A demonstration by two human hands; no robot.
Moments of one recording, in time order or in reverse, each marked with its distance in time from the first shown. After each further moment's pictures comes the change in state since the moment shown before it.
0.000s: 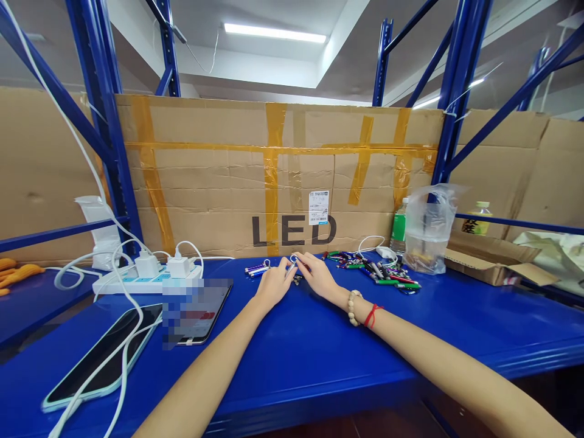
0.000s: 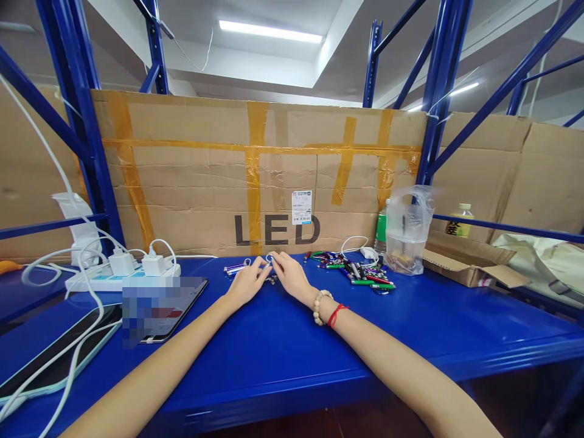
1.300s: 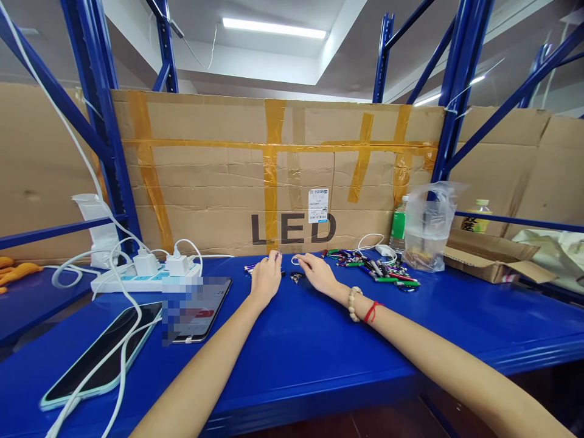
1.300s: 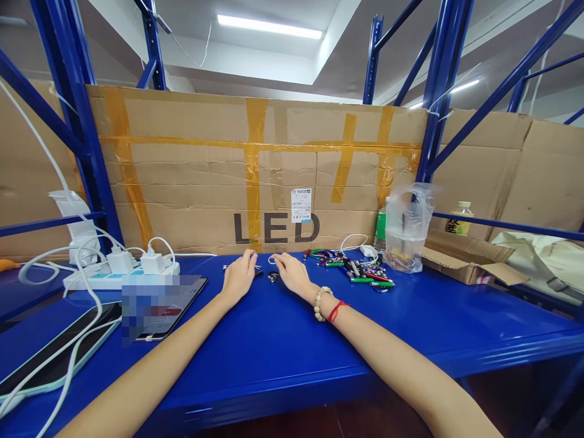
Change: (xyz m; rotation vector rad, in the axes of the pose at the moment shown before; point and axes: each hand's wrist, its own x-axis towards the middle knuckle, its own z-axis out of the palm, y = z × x) left_hand 0.003 -0.007 -0.003 0.149 0.194 -0.185; right_hand 0.000 0.008 0.002 -0.082 -0.092 0.192
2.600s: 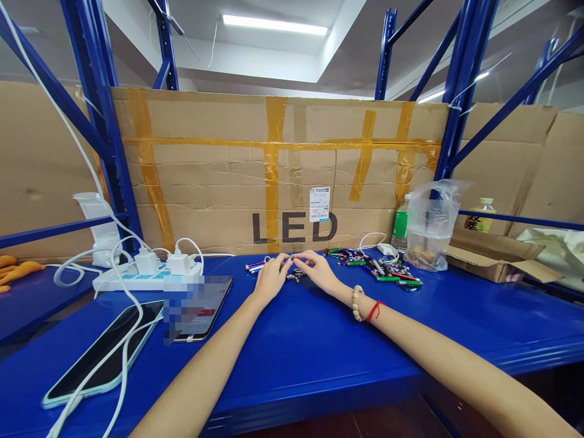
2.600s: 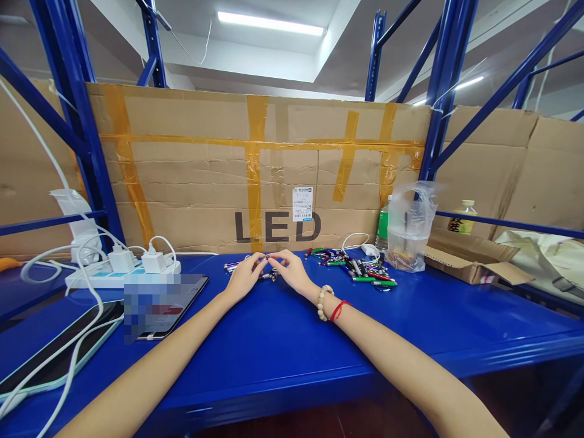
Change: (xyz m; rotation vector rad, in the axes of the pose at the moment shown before) left_hand 0.001 -0.004 0.008 -0.323 -0.082 0.168; right_hand 0.002 -0.006 0.003 0.530 0.102 0.017
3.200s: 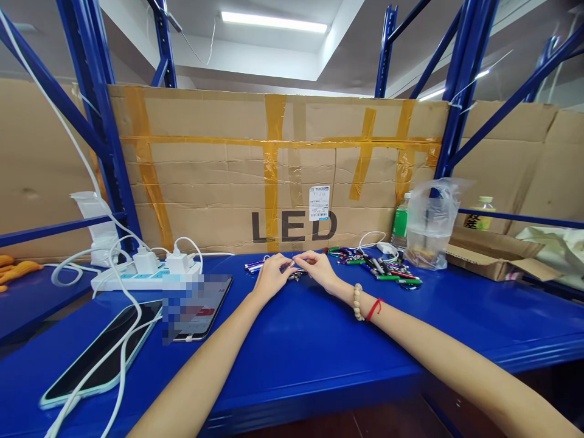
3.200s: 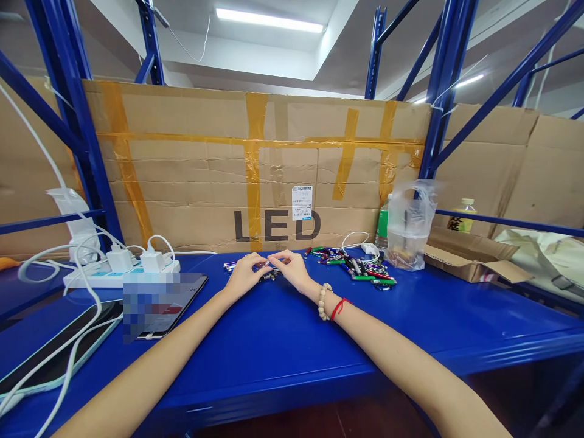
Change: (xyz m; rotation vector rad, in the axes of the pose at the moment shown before) left_hand 0.004 -0.004 0.002 -0.066 0.032 0.133; right_hand 0.002 0.001 0.003 0.203 0.074 0.170
